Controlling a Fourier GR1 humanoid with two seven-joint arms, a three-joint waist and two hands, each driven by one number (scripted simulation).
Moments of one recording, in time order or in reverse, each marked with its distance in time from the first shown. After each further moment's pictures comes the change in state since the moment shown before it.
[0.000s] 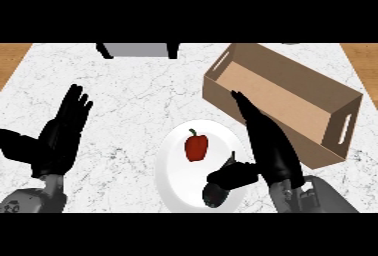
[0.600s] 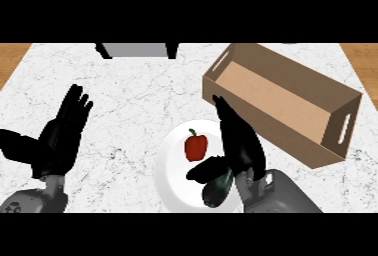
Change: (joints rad) left arm 0.006 -0.034 0.026 -0.015 -0.041 -0.022 0.025; right arm -0.001 0.205 -0.013 0.184 0.116 0.036 -0.004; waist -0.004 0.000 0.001
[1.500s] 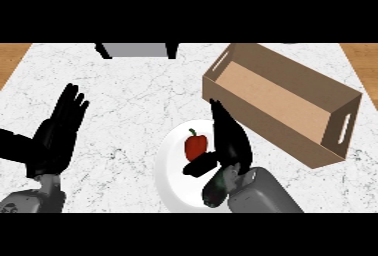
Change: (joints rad) left arm 0.004 -0.056 0.087 -0.009 -0.062 -0.080 0.039; right arm 0.036 0.118 -0.059 0.160 0.109 0.009 -0.072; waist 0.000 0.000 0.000
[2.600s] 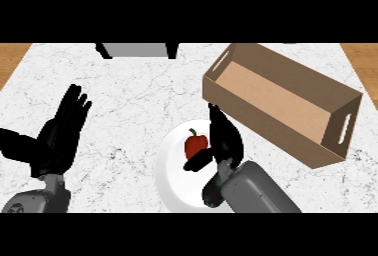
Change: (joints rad) left arm -0.002 -0.080 0.057 0.005 -0.072 -0.067 0.008; right arm -0.044 0.005 0.016 0.225 -0.037 -0.089 -0.078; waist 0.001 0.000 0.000
